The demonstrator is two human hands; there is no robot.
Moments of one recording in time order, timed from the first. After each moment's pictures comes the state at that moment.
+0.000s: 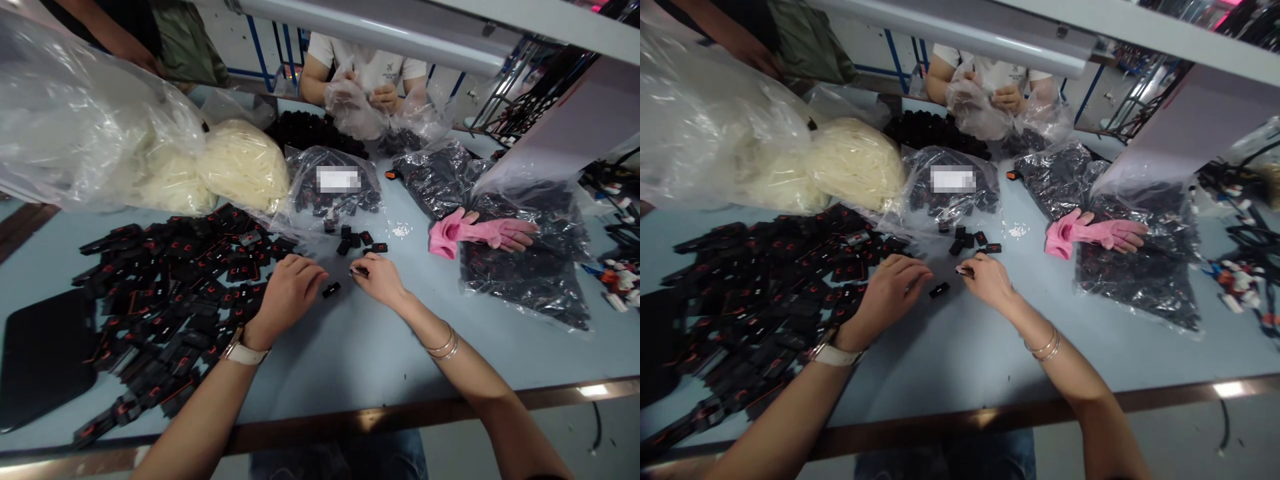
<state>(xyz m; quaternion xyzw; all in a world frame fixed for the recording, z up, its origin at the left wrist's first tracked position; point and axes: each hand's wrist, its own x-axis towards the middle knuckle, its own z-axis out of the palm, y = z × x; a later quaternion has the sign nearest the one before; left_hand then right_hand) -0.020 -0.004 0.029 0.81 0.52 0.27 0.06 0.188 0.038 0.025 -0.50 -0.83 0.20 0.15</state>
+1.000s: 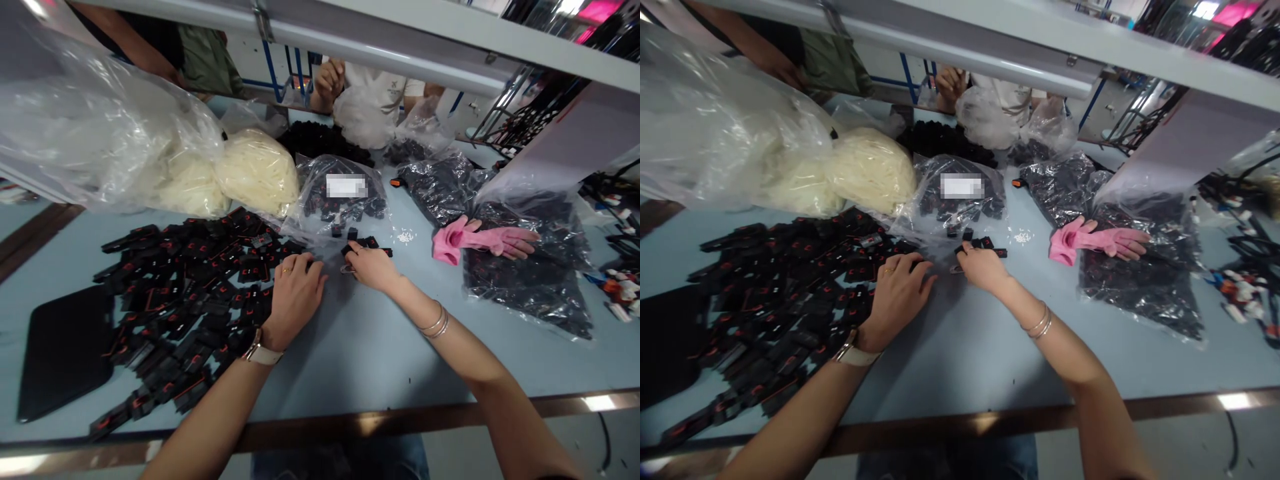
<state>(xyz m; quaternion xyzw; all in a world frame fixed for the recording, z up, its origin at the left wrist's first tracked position) -0.011 -0.010 0.029 0.75 0.63 0.17 -0.07 0.162 0.066 0.044 -0.38 -0.92 0.00 -0.05</state>
